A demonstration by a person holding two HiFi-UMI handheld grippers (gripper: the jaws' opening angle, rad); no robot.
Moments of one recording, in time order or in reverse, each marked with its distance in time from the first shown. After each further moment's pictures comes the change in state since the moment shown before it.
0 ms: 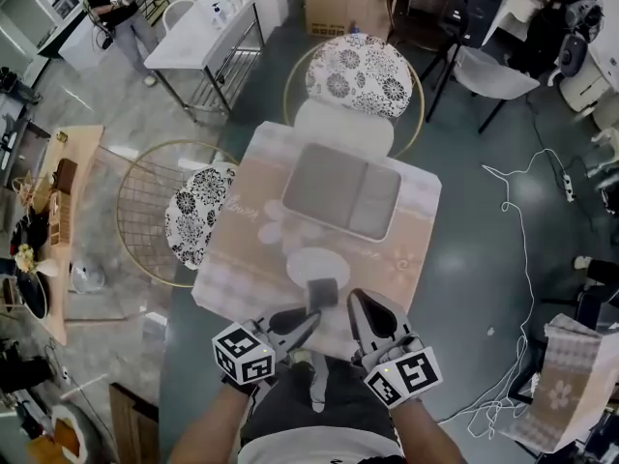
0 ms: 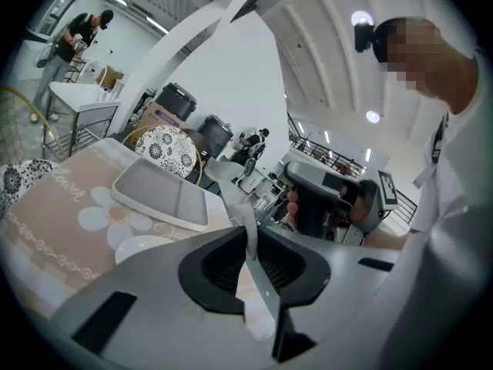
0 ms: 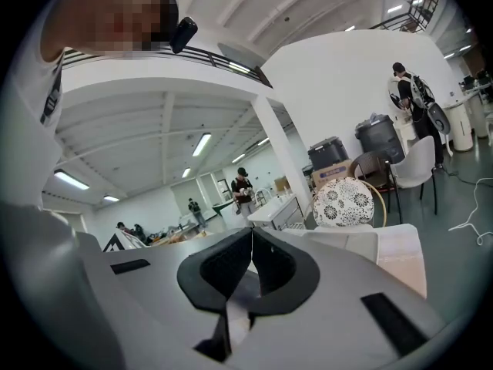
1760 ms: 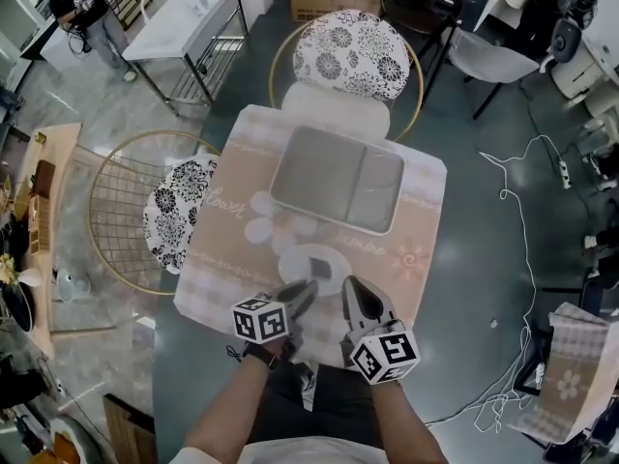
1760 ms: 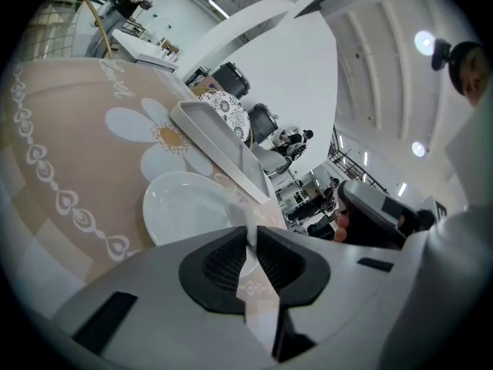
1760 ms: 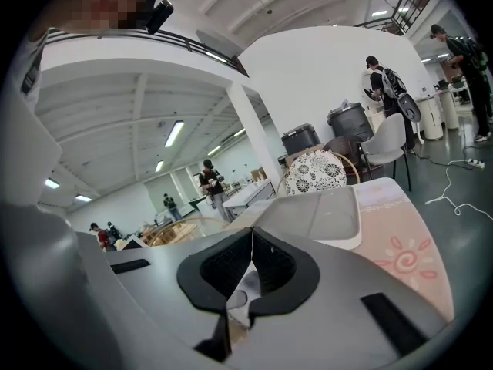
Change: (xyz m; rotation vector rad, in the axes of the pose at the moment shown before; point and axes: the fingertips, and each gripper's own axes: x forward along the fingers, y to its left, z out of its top) left arm 0.075 0.155 -0.099 -0.331 0.025 0.137; right arm 0.045 -0.073 -0.138 0.074 0.055 -0.183
